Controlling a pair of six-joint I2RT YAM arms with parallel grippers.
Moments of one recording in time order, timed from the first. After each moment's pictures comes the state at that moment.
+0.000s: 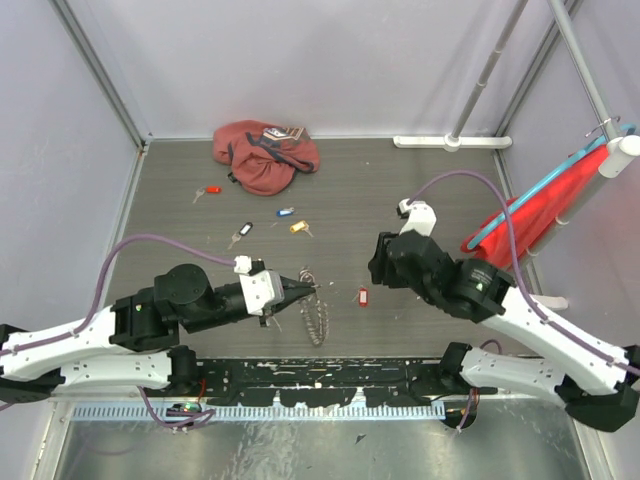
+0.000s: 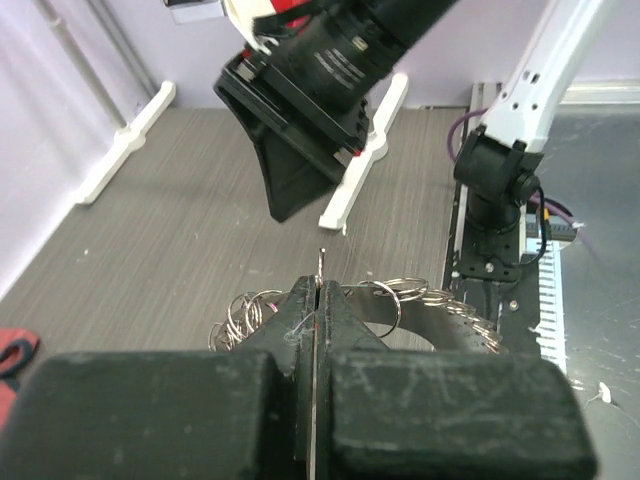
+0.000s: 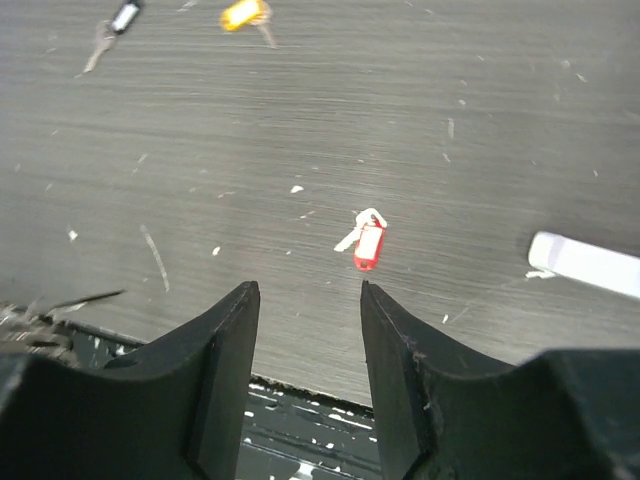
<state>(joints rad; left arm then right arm) -1.38 0.77 0.97 -0.22 -0.08 0.21 1.07 0.90 1.10 -0.91 0.53 0.73</state>
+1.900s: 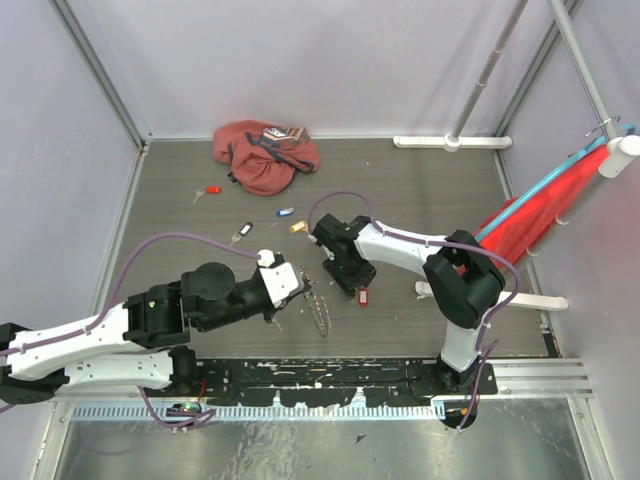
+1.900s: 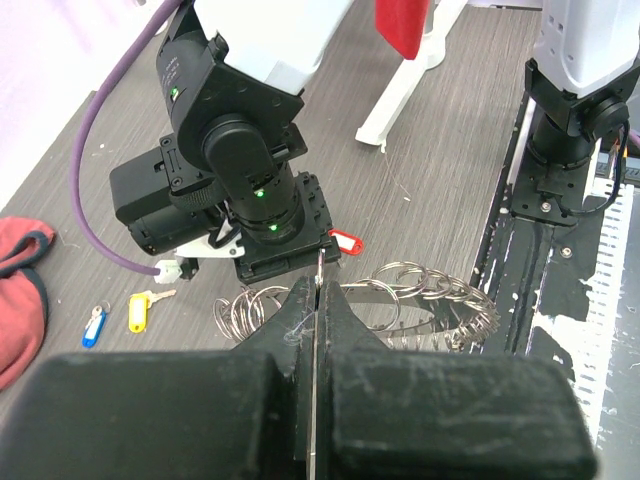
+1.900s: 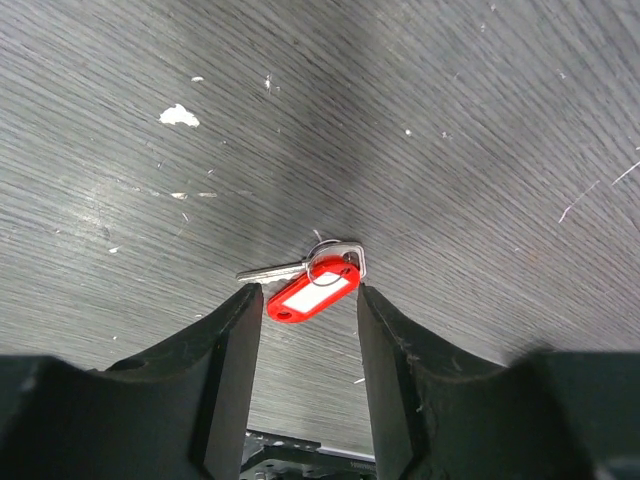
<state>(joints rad) -1.35 0.83 0.97 -0.36 -0.22 0.16 0.79 1.81 1.20 -0.86 0.10 0.11</state>
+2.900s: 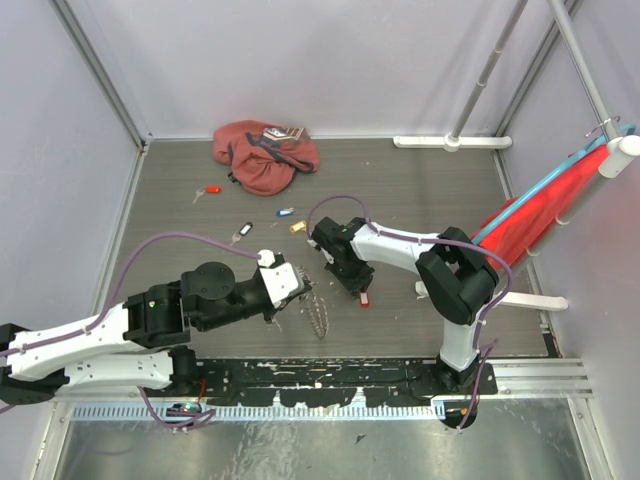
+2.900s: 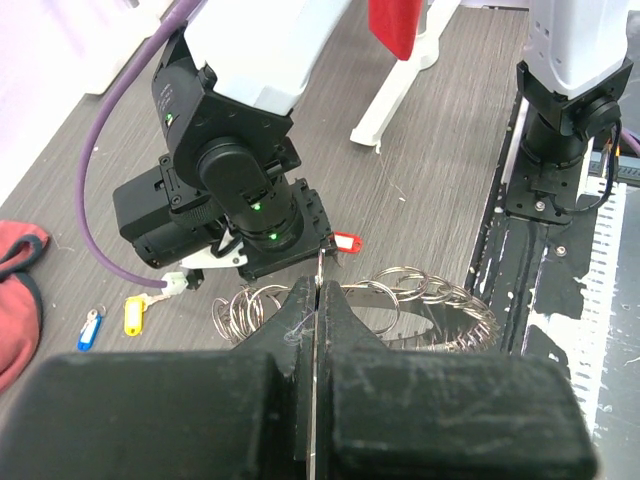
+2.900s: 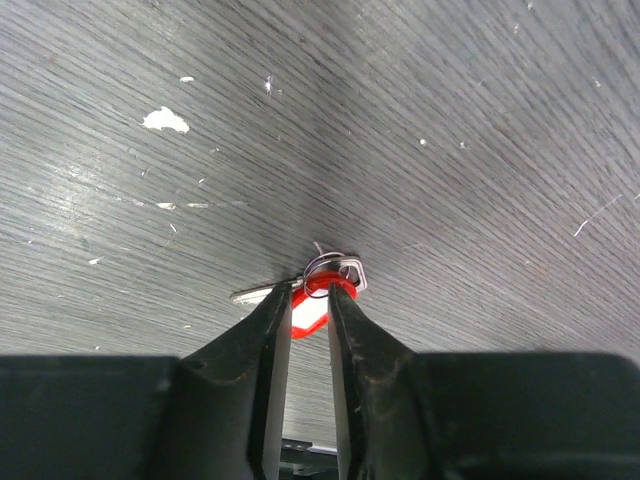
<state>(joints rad) -1.34 0.83 0.97 -0.36 -0.20 0.16 0.79 1.85 1.21 -0.86 0.10 0.09</state>
